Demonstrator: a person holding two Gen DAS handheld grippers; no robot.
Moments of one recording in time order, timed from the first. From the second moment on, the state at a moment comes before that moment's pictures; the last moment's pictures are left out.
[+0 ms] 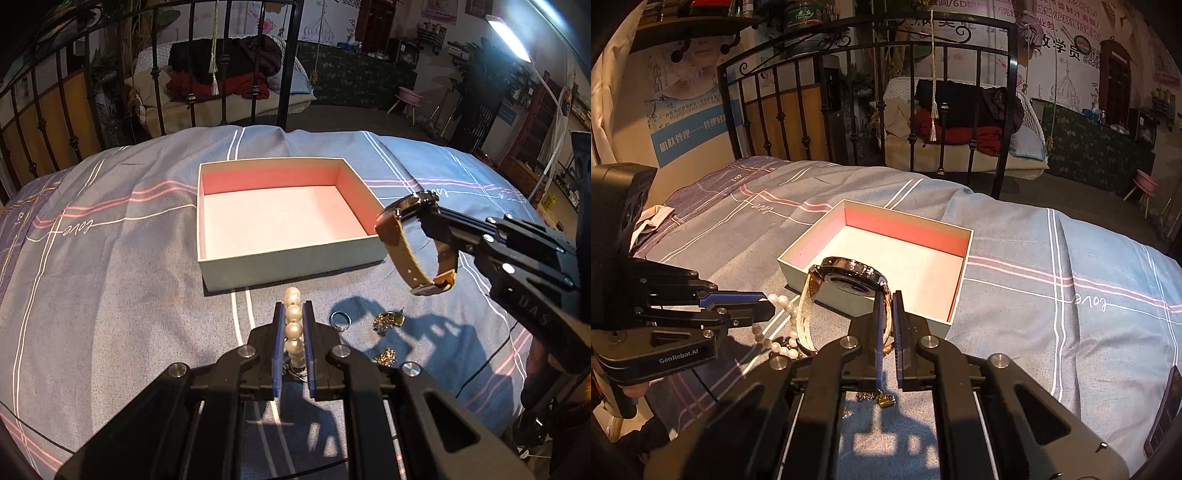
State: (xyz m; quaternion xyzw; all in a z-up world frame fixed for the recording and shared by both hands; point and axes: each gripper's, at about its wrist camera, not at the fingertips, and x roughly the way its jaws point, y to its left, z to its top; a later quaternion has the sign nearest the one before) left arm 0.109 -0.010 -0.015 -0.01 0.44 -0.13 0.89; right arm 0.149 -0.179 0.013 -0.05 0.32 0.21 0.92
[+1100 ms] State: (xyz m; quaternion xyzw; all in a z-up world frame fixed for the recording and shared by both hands) left arm 0.229 -0.016 0.003 -0.04 0.43 -0.12 0.89; right arm 0.275 -0.148 -0.020 -0.06 0.39 0.20 0.90
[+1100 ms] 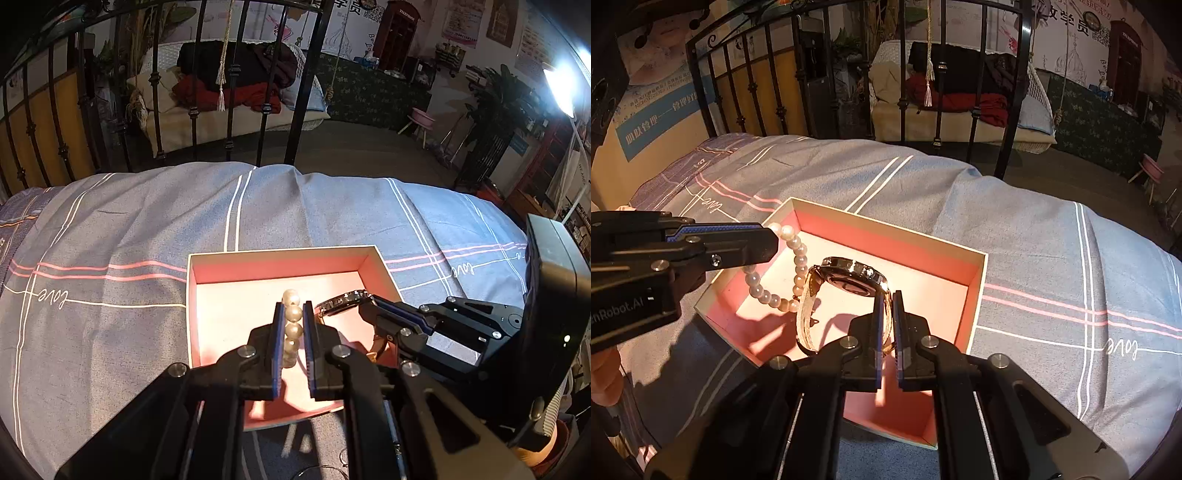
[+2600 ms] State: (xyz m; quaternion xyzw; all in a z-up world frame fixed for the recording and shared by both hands) left arm 0.099 -0.005 -0.038 -0.07 0.45 -0.13 0.88; right arm 0.132 -0.192 -0.037 -0.06 0.38 0.18 0.91
